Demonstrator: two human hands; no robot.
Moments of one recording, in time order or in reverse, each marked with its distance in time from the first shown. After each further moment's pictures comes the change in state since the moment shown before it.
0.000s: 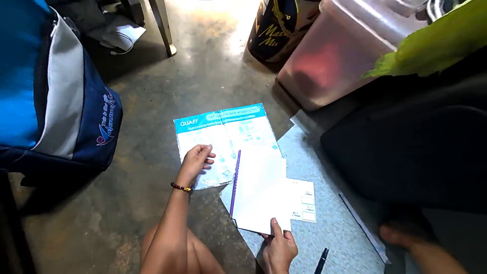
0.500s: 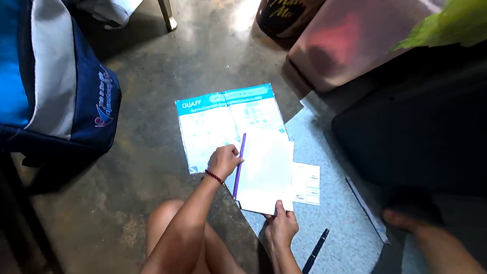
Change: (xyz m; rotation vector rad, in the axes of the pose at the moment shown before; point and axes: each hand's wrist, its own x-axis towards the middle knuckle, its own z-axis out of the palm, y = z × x) left_hand 0.002 -0.031 0.061 0.699 -0.192 0.045; right_hand 0.004 -0.004 0.001 -0.073 -0.012 0.067
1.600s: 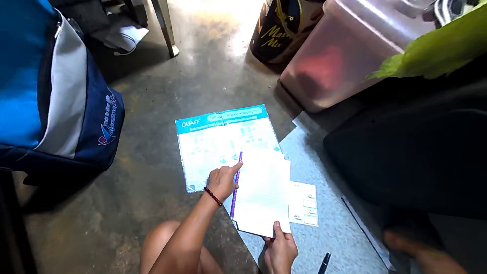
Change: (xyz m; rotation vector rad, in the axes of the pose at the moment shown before) left_hand -0.003 0.013 -0.005 0.401 -0.159 0.106; right_hand 0.002 0.000 0.000 0.050 -0.005 0.029
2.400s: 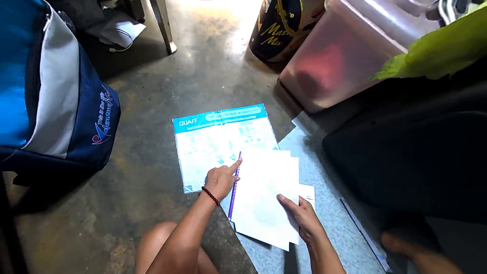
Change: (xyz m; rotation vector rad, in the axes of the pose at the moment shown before) left_hand 0.008 -0.002 0.003 0.020 -0.002 -0.007; right_hand 0.060 -0.099 0.023 -0.532 -0.583 -0.072
